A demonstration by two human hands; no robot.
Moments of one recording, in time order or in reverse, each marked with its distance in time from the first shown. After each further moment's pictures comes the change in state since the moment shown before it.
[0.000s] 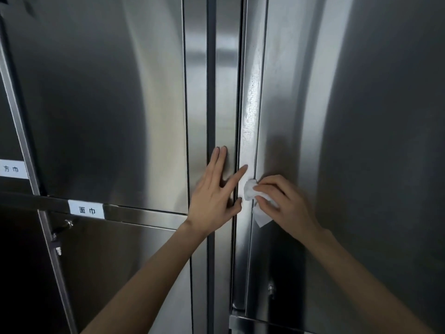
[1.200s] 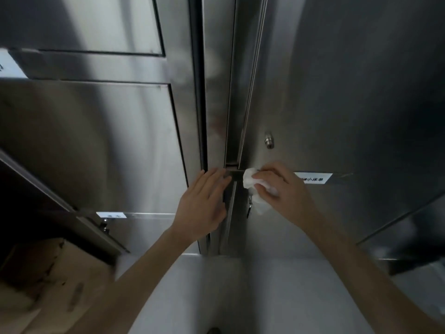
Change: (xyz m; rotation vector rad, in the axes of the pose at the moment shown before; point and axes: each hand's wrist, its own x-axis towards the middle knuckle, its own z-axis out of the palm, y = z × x) left_hand -0.271 0.074 -0.001 -0.396 -0.585 -0.093; right_hand -0.215 -0.139 0.019 0.145 -0.446 0.549
